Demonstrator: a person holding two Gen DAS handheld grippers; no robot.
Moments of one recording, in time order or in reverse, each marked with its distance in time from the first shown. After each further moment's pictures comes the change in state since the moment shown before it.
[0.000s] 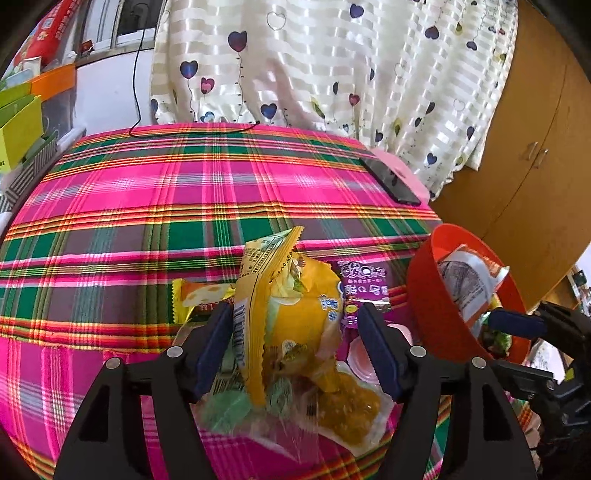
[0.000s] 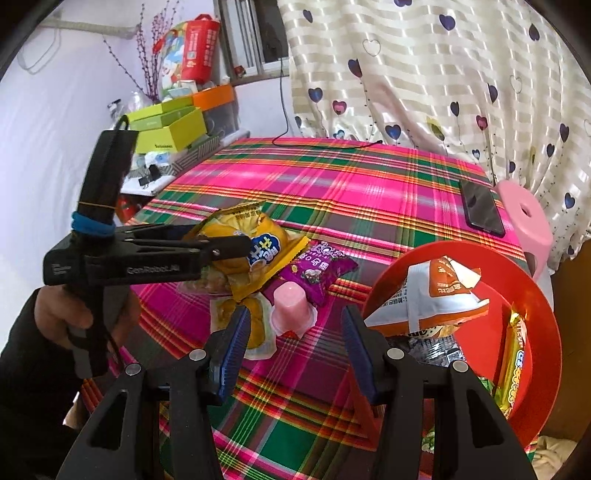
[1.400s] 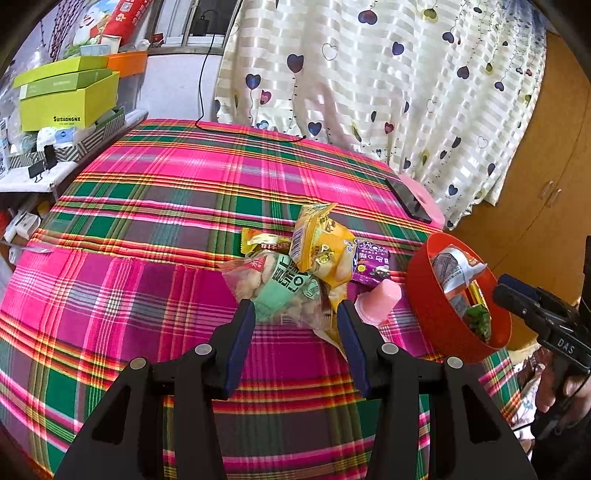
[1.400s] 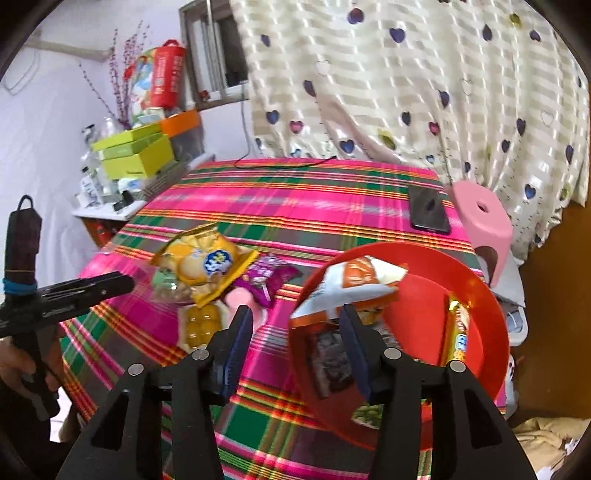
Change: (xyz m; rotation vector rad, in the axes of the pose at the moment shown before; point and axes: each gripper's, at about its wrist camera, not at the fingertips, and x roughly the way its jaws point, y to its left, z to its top) left arm -0.087 0.009 -0.057 -0.164 -0.082 0.086; right arm -0.047 -0.027 -0.009 0.062 -0.074 -0.105
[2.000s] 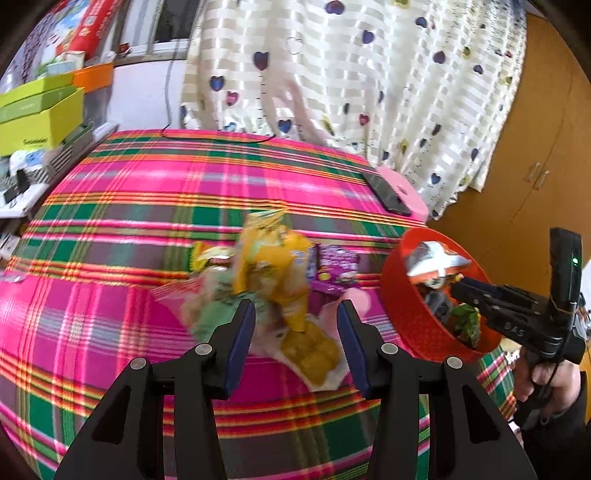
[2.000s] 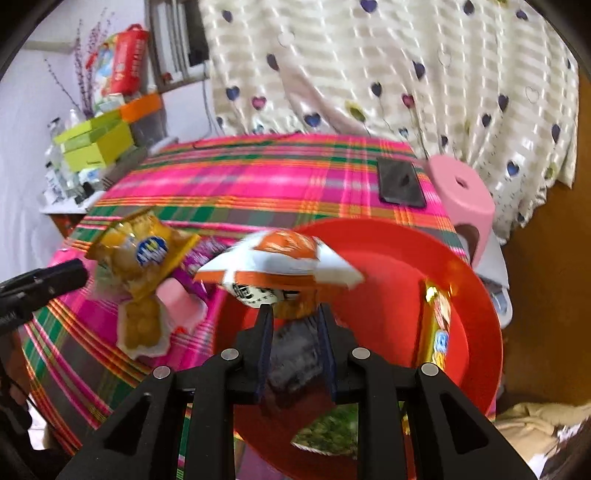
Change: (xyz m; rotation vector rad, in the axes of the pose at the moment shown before) left arm 0.019 -0.032 0.009 0.063 0.012 -0.034; right arm 0.043 -0.045 -0.005 0.061 0.089 -0.109
